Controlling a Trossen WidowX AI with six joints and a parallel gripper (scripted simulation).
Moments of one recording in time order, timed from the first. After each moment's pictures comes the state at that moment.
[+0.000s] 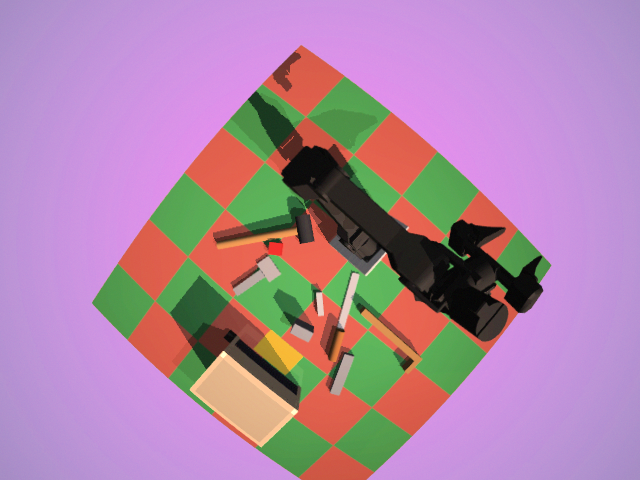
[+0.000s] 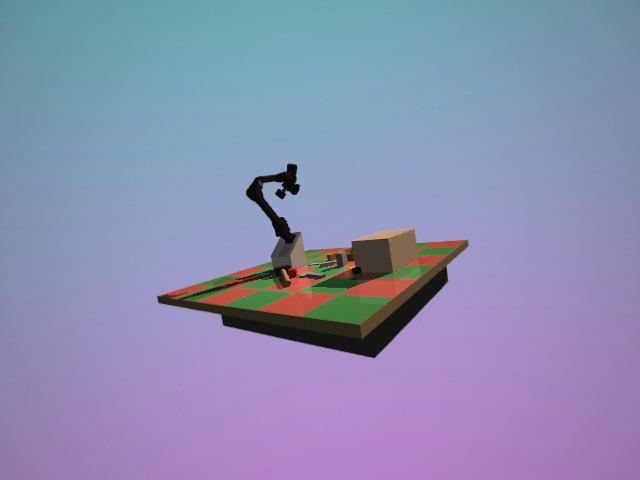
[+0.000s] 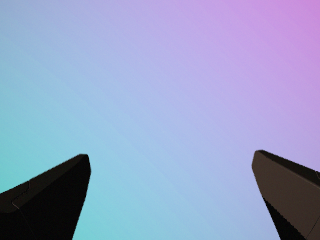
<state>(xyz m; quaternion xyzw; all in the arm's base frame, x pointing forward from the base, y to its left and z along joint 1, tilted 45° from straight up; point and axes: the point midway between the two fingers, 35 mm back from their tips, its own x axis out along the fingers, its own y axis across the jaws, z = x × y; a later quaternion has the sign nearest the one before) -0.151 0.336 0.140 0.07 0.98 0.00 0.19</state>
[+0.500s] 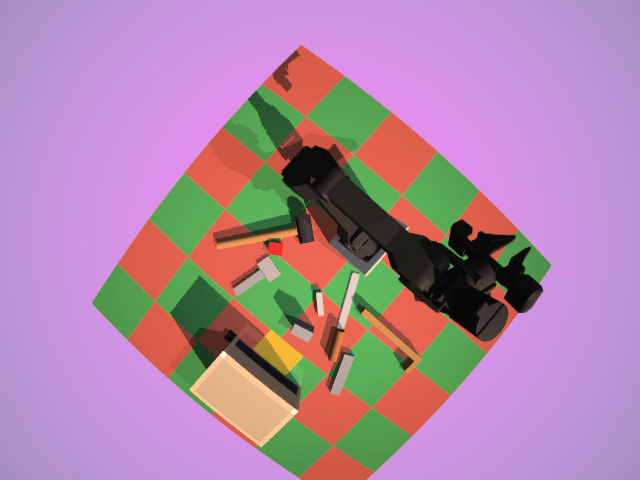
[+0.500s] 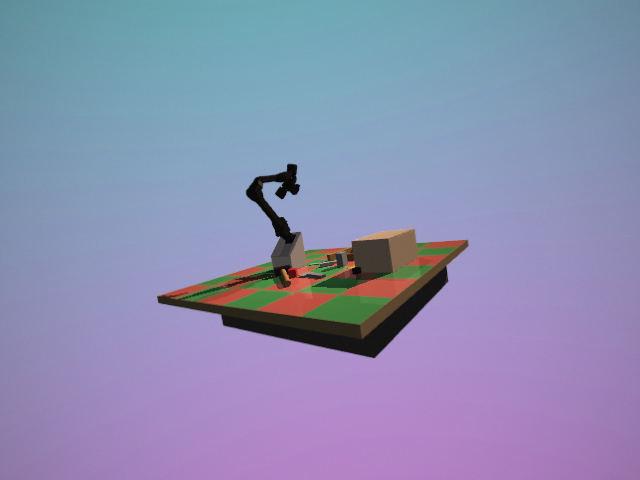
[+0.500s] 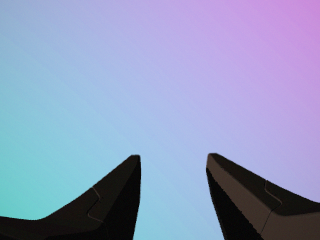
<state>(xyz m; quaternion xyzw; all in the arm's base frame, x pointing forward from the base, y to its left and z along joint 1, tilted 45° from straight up) -0.151 0.336 0.140 0.07 0.98 0.00 0.19</state>
